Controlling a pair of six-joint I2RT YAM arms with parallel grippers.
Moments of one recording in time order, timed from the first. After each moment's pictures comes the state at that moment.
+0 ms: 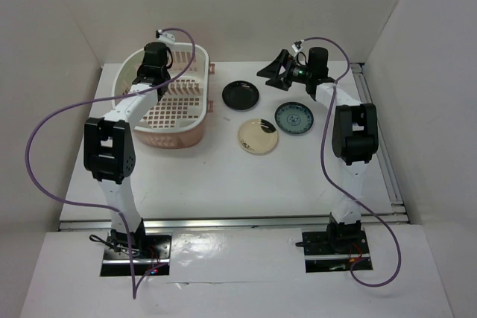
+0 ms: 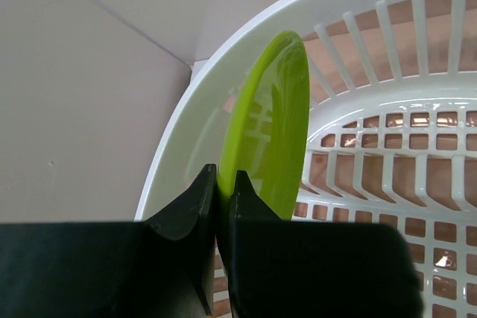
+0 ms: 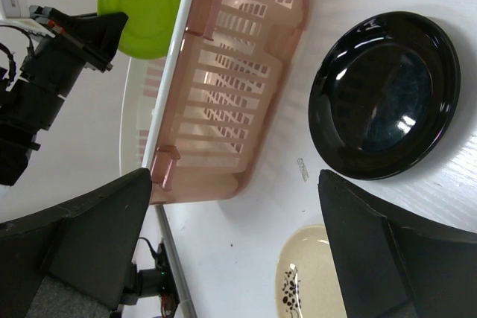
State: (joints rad) left arm -0.12 1.95 1.61 0.02 -0.55 0.40; right arm 0.09 2.16 1.65 0.19 -0.91 0.77
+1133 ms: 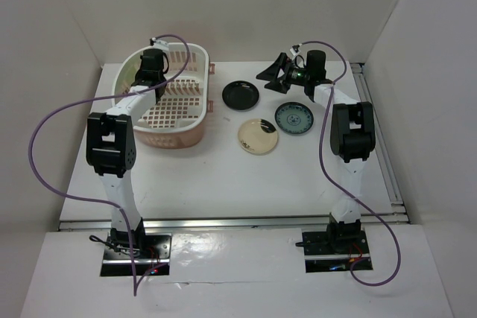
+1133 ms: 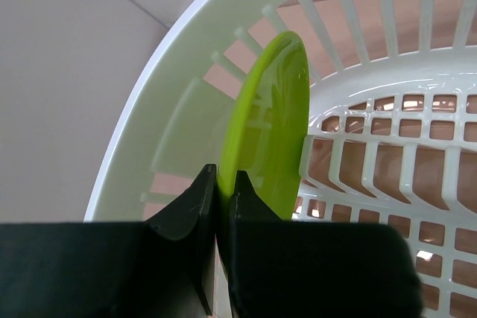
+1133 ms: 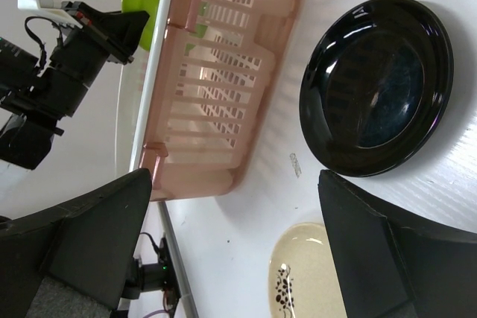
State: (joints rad) left arm -0.08 2.03 1.58 0.05 -0.54 0.33; right arm 0.09 2.21 1.66 0.19 -0.94 0.78
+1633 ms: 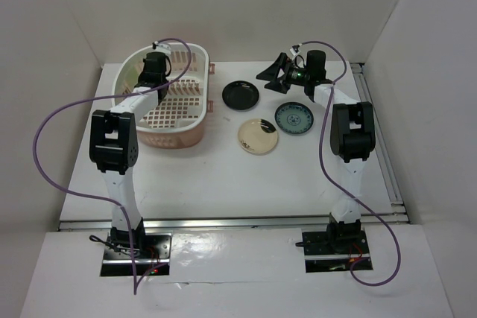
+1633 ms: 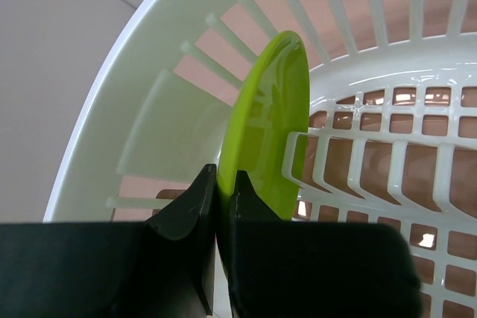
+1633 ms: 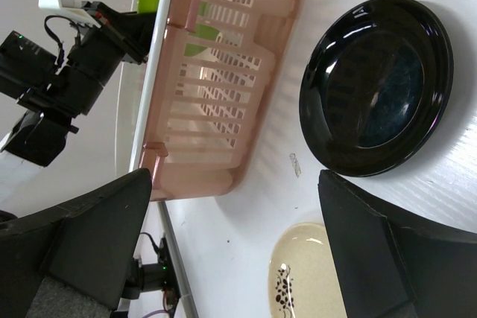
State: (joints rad) left arm -0.08 2.07 1.58 0.07 -0.53 0.32; right arm 0.09 2.21 1.66 0.19 -0.94 0.78
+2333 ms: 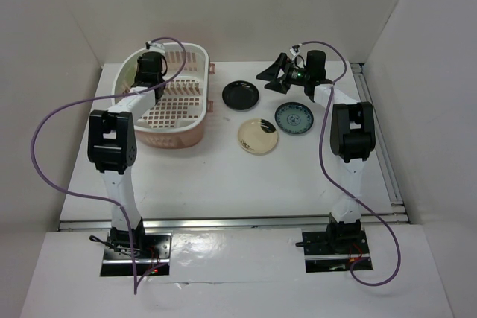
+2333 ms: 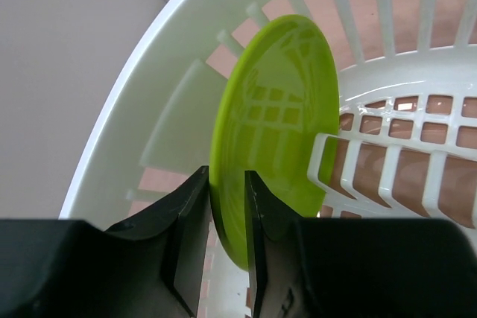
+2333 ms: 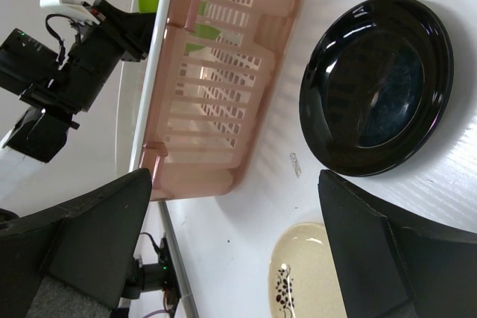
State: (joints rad) left arm -0.06 2.08 1.58 0.07 -0.57 0.28; right arm 0.09 2.21 1.66 0.20 -0.94 0.78
